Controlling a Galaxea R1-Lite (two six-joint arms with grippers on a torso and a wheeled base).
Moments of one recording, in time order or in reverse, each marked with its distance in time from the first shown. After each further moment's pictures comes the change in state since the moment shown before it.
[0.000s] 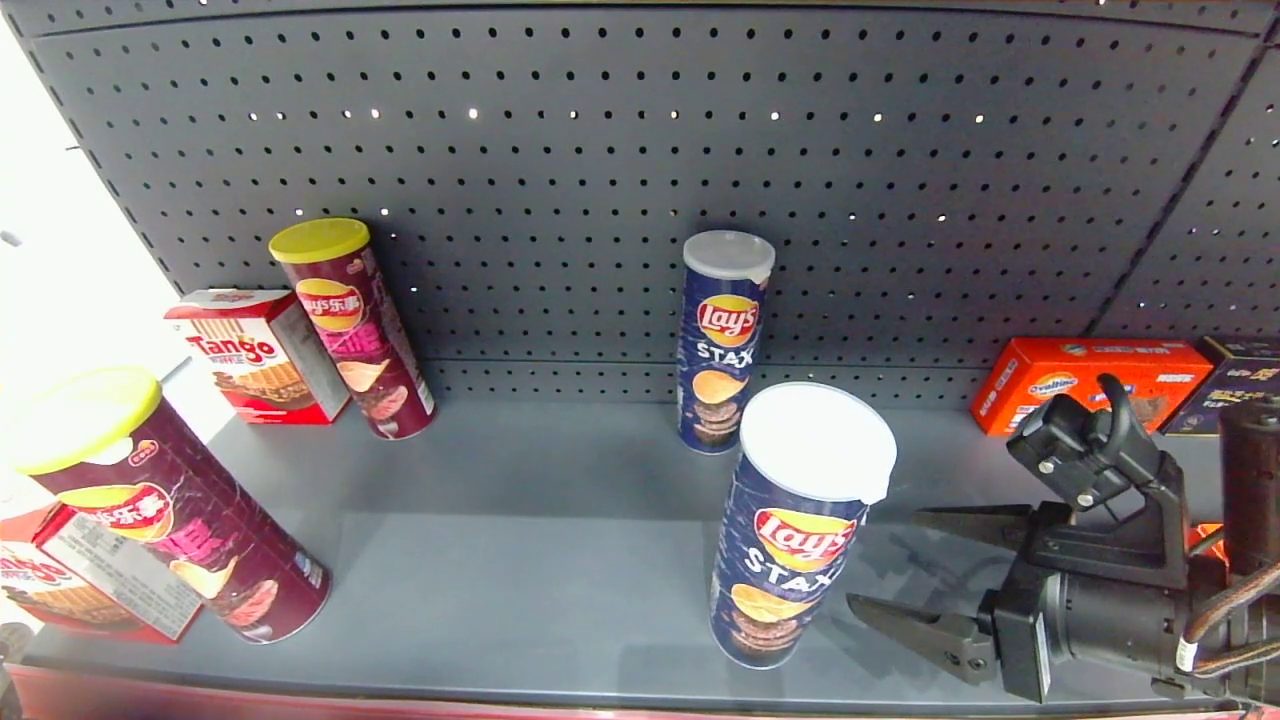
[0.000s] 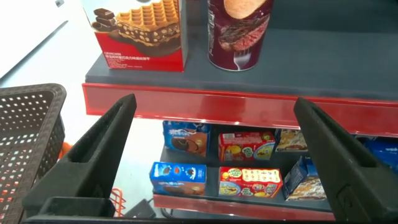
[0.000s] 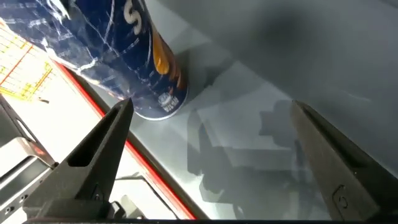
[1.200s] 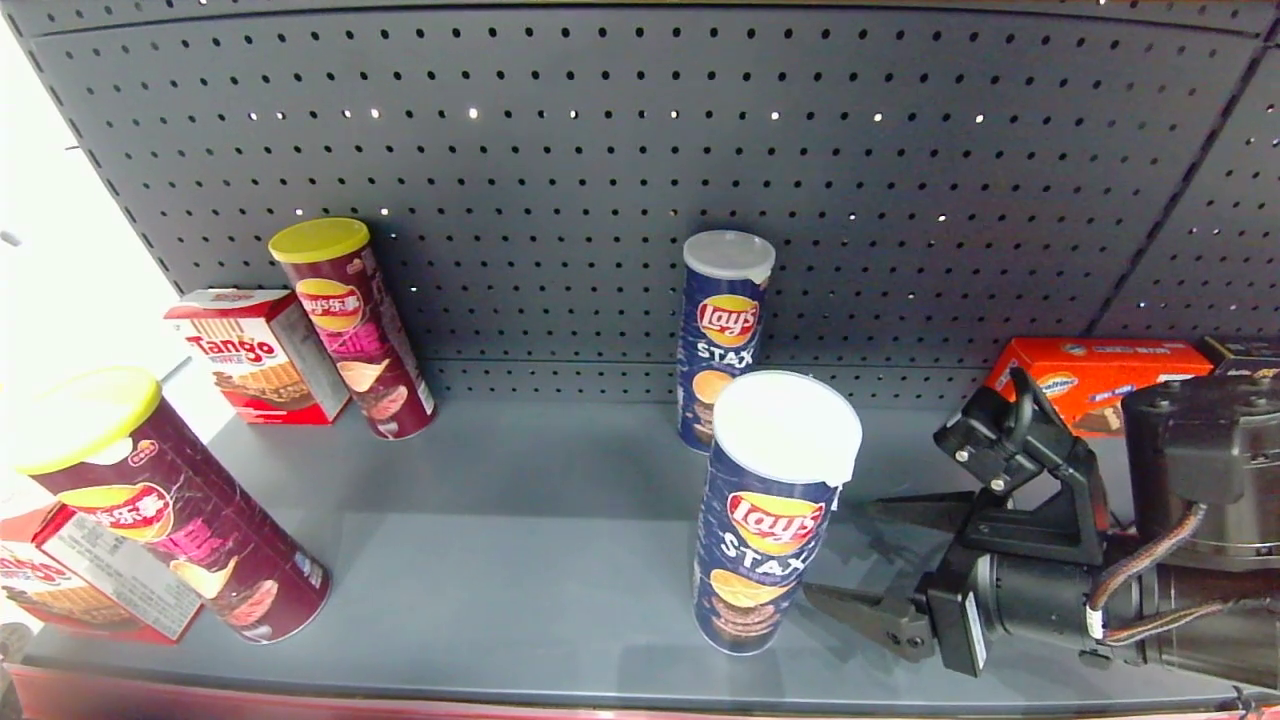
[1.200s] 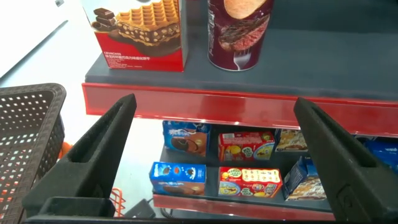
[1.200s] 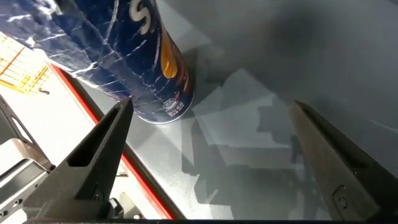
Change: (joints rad) left arm 0.000 0.000 0.000 0.000 0.001 -0.001; right arm 0.023 0.105 -0.066 -0.016 -0.001 -0.020
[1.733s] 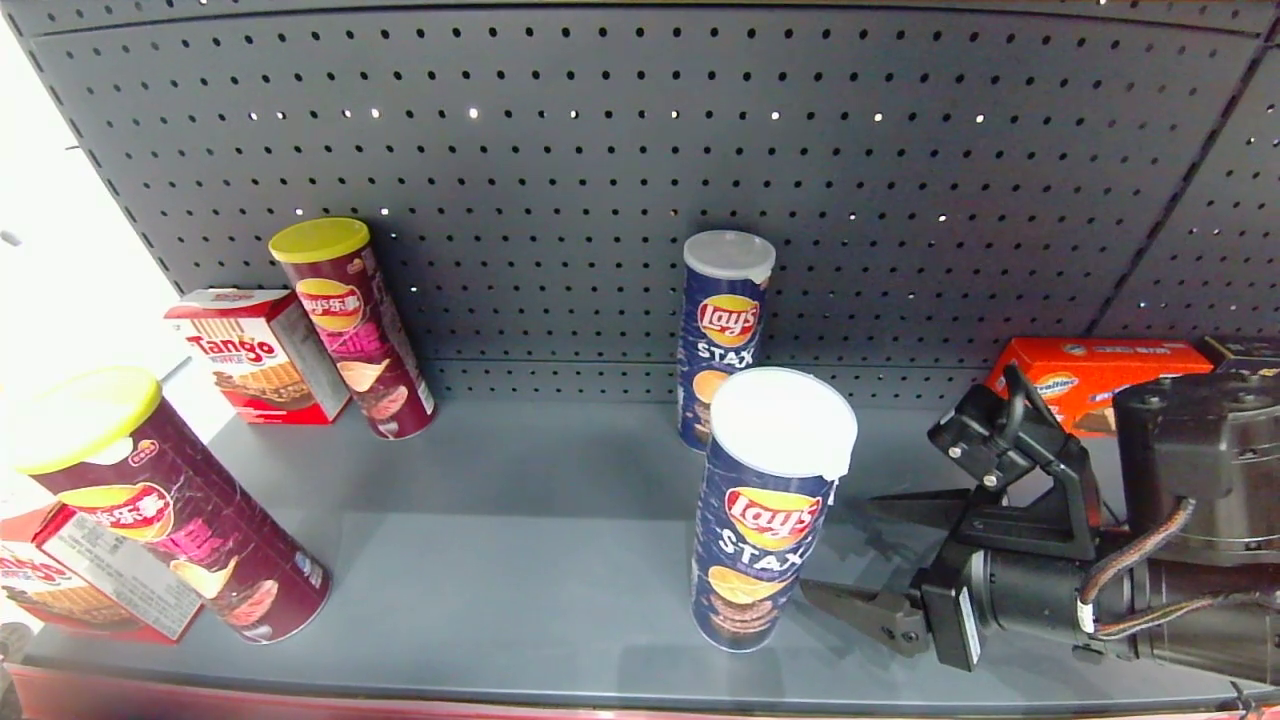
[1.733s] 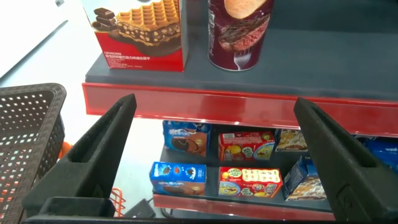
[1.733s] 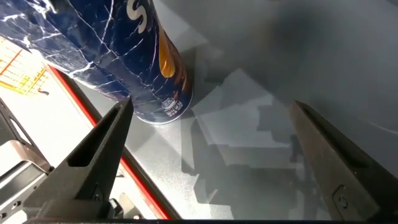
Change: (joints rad) left arm 0.000 0.000 0.000 0.000 0.000 0.000; right arm -0.002 0.010 -0.008 0.000 0.000 0.000
